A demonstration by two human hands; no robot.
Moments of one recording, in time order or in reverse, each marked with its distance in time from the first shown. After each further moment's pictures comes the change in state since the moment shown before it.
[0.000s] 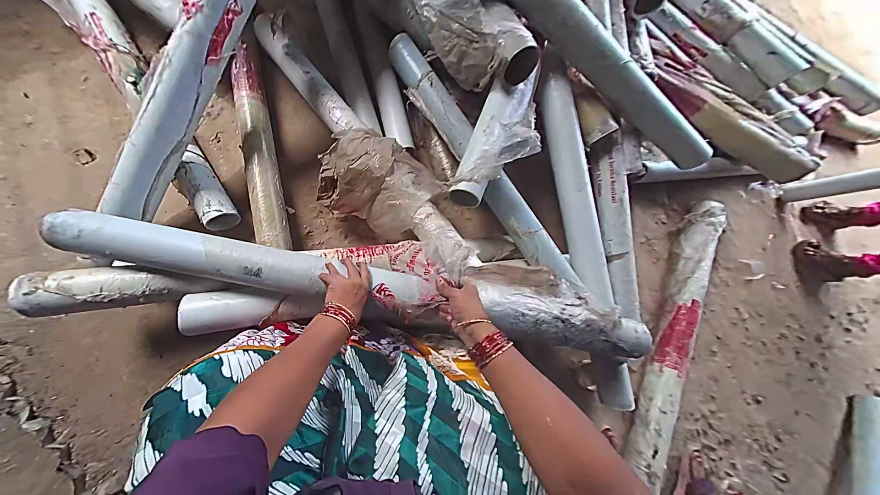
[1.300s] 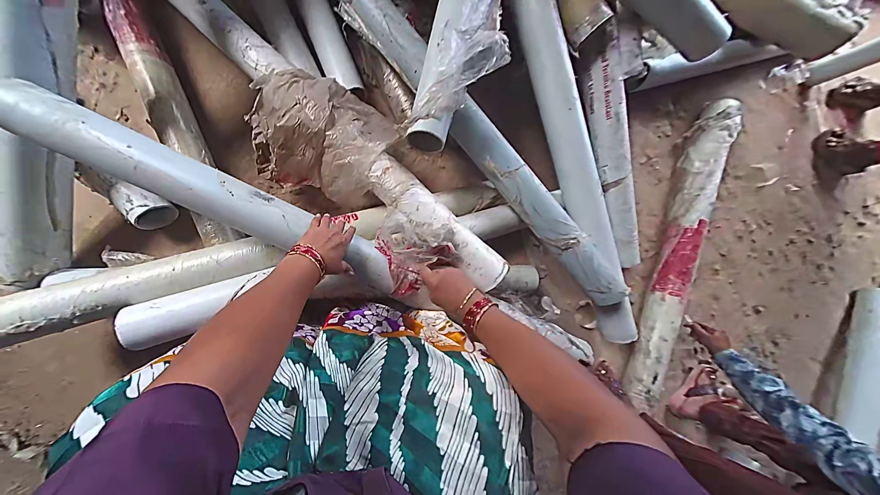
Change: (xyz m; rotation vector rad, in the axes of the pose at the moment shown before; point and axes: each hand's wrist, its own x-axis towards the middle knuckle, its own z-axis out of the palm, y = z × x) left_hand 0.078 0.020 -0.026 0.216 -0.131 0.365; right_hand 0.052 0.046 -0.077 -1.634 -0.402 -0.524
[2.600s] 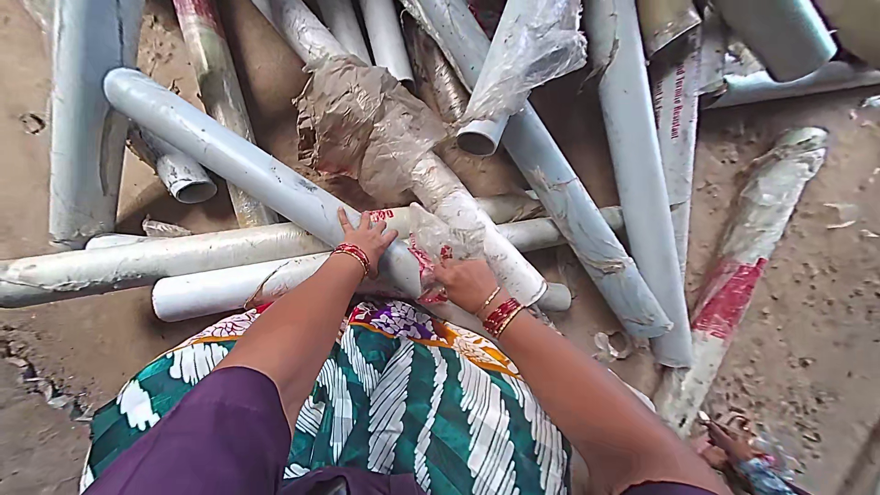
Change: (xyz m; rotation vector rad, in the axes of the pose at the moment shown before) left_hand 0.004 0.005 0.013 -0.157 0.023 -0.088; right_hand 0.022 -0.028 -0.031 -0.187 0.151 -0.205
